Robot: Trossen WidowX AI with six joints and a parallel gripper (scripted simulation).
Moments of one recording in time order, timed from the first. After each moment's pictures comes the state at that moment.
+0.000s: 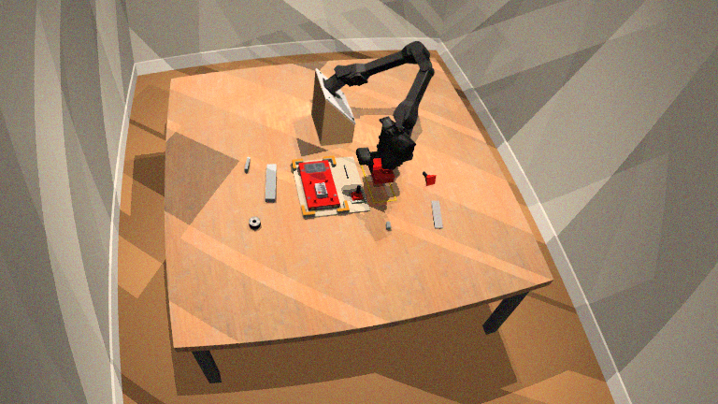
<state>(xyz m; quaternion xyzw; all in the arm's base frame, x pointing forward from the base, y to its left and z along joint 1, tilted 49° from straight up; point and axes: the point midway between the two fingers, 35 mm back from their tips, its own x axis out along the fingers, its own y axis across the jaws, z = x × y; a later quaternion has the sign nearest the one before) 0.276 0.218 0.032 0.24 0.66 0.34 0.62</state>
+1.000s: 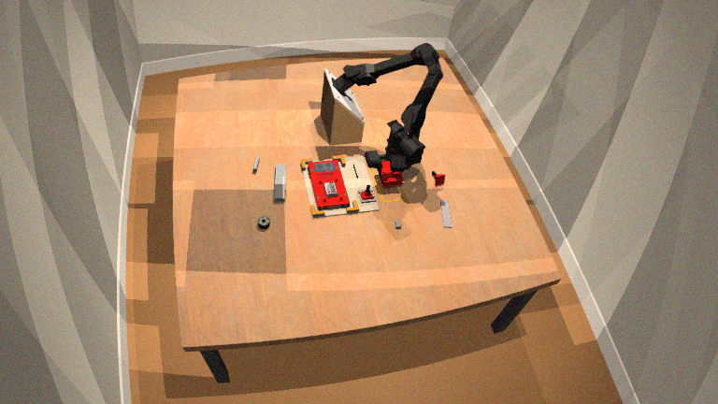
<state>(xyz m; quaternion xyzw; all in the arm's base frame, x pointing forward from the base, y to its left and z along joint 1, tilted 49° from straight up) 0.272 0.232 0.020 0.24 0.66 0.34 0.62</state>
